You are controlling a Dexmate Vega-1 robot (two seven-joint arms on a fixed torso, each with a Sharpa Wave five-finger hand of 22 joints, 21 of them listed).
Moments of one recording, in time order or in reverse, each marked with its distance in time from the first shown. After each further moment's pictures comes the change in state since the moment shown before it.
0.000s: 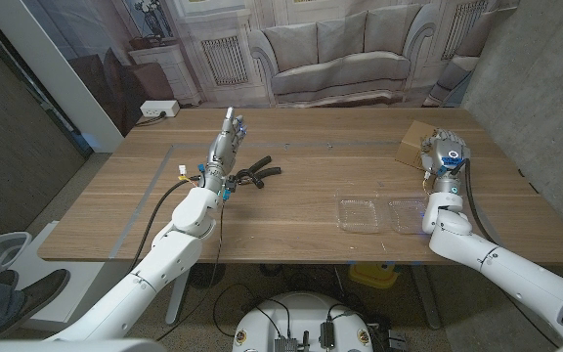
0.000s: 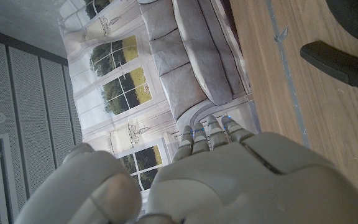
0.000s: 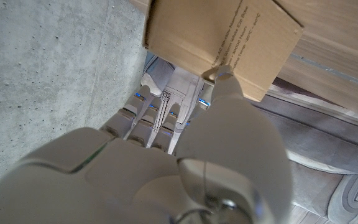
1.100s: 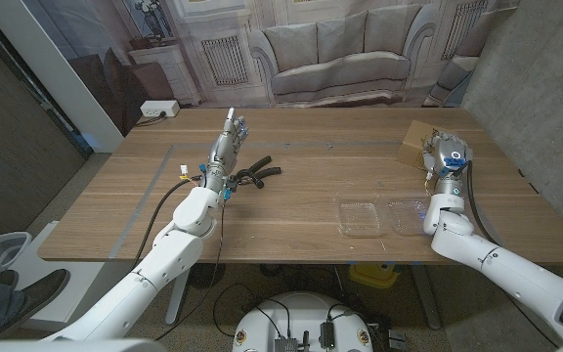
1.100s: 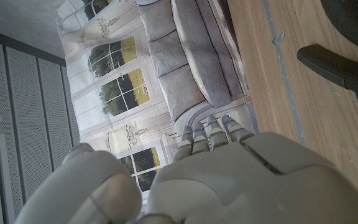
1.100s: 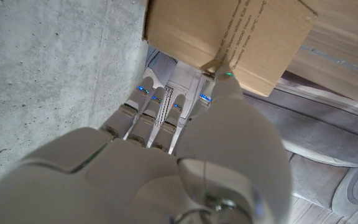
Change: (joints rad) left arm -0.006 -0.001 0.005 0.009 -0.006 0.005 -0.004; left_hand 0.000 0.000 -0.007 0.001 0.000 0.000 0.000 0.000 0.000 0.005 0.005 0.000 0.000 0.000 0.000 0.000 0.000 0.005 0.005 0.000 0.000; right arm 0.015 0.015 0.007 0.071 0.015 0.078 -0.078; right_hand -0.001 0.020 0.000 0.000 0.000 0.164 0.041 0.107 0.041 0.181 -0.027 0.054 -0.003 0.172 -0.007 0.031 0.000 0.127 -0.005 0.049 0.010
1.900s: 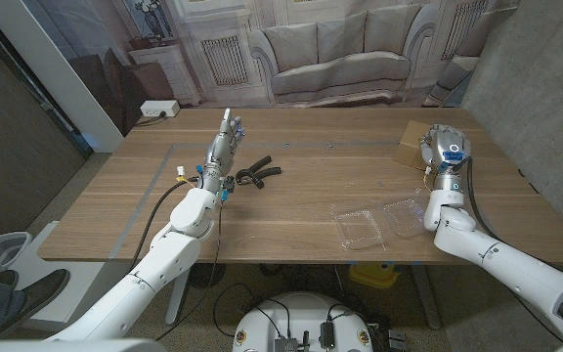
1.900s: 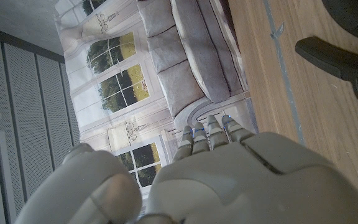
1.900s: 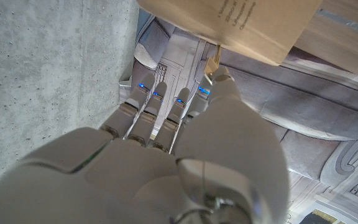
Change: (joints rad) left arm 0.008 0.003 -0.011 0.003 -0.004 -0.010 -0.001; left_hand 0.004 0.004 -0.004 -0.004 0.000 0.000 0.000 0.000 0.000 0.000 0.000 0.000 0.000 0.000 0.000 0.000 0.000 0.000 0.000 0.000 0.000; right arm 0.018 -0.010 -0.003 0.014 -0.030 0.080 -0.059; right_hand 0.007 0.028 0.004 0.004 -0.017 0.082 0.068 0.025 -0.062 0.091 -0.020 0.008 -0.005 0.051 -0.005 -0.004 0.005 0.013 -0.001 0.016 0.018
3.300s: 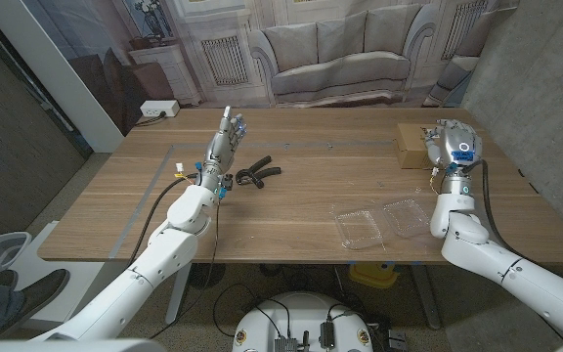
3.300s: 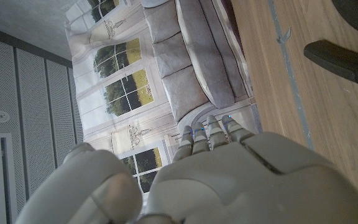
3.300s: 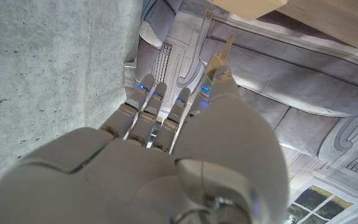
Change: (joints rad) left arm -0.022 0.007 0.002 0.028 -0.032 -0.017 -0.065; left_hand 0.008 0.008 -0.010 0.002 0.000 0.000 0.000 0.000 0.000 0.000 0.000 0.000 0.000 0.000 0.000 0.000 0.000 0.000 0.000 0.000 0.000; right arm -0.183 -0.088 0.109 -0.305 -0.051 -0.123 0.030; right_hand 0.018 -0.006 -0.023 0.005 -0.004 0.053 -0.036 -0.039 -0.081 0.006 0.004 -0.018 0.000 0.000 0.000 -0.013 0.012 -0.011 0.000 0.009 0.009
